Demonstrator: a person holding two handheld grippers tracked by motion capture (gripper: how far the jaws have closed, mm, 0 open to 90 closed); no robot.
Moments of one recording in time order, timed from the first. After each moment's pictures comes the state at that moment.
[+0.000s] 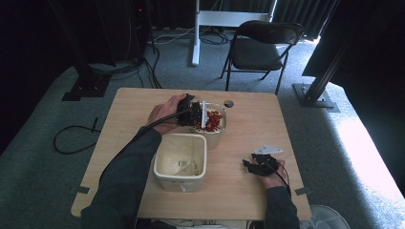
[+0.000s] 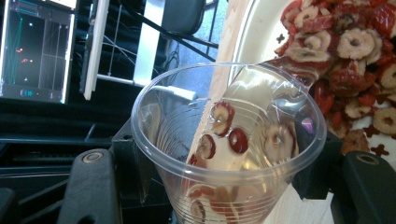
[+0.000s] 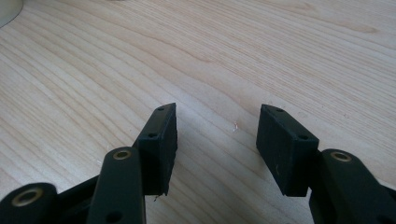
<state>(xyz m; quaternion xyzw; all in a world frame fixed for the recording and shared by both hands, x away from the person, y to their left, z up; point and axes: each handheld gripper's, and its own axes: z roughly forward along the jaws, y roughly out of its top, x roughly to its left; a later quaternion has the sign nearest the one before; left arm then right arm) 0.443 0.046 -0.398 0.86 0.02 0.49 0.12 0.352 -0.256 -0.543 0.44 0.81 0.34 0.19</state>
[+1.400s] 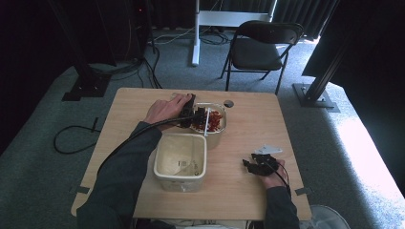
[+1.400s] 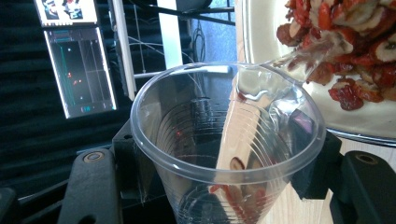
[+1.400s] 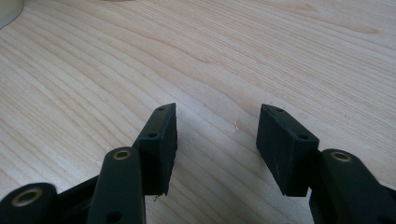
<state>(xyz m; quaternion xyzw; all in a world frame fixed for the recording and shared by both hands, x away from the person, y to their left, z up) 0.432 0.035 -0.398 0.83 -0.08 0.55 -0.01 0.353 -0.256 -0.544 0.44 0.81 0.35 0.19</state>
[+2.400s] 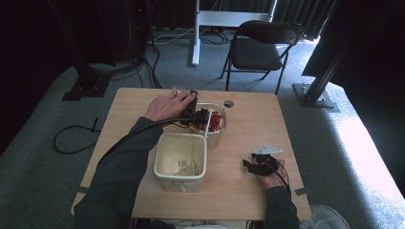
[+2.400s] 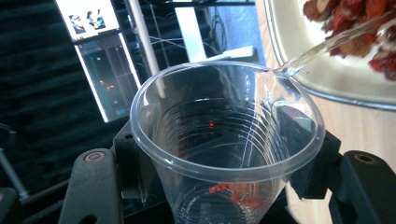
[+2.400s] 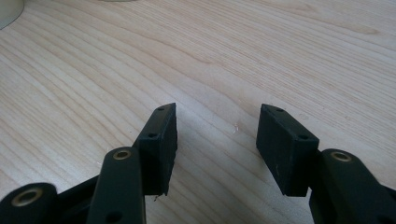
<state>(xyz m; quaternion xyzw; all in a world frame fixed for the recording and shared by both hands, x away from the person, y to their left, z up) 0.428 0.030 -0.393 0.79 -0.14 0.59 -0.08 0.353 -0.256 -0.544 0.44 0.81 0.35 0.19</state>
